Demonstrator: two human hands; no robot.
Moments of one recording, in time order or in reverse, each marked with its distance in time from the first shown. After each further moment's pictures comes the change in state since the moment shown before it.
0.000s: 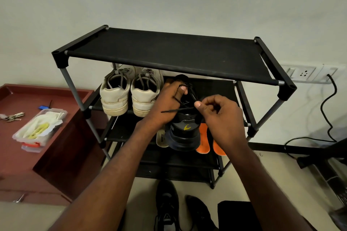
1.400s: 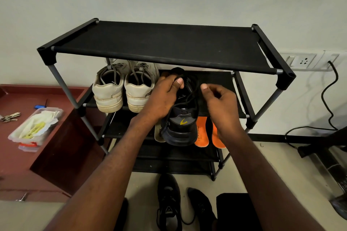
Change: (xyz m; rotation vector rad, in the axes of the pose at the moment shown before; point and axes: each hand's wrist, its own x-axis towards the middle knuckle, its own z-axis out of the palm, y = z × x) left_hand -0.007 0.012 -0.004 0.006 -0.044 -0.070; right_hand 0.024 0.020 0.012 0.390 0.053 0.262
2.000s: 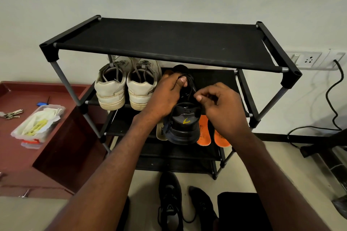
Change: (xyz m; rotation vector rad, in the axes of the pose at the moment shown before) left_hand 0.002 -0.001 0.001 0.020 0.010 0.032; right_hand -0.010 -0.006 -0.012 -0.477 -0.134 -0.416
